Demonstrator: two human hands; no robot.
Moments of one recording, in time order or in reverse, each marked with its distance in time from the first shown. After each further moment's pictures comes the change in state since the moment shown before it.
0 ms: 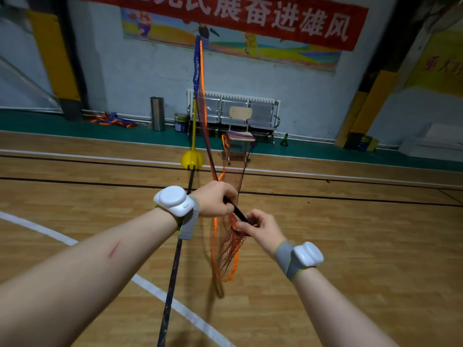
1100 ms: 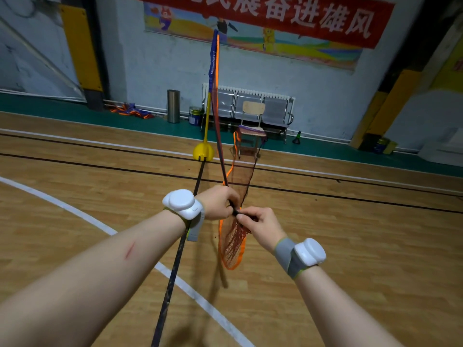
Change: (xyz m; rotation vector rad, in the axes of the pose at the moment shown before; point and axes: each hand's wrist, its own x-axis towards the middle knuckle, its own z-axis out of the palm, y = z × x) left_hand -0.053 0.045 0.056 -0.003 -0.052 -0.092; right_hand -0.078 0.000 -0.012 -0.105 -0.095 -0.132
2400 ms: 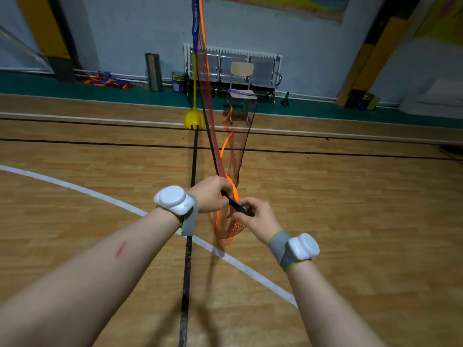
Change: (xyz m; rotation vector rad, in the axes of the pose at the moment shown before) left_hand -0.144 -0.068 0.009 -0.059 -0.053 0.060; right_hand -0.091 -0.025 0.142 0.011 0.091 0.188
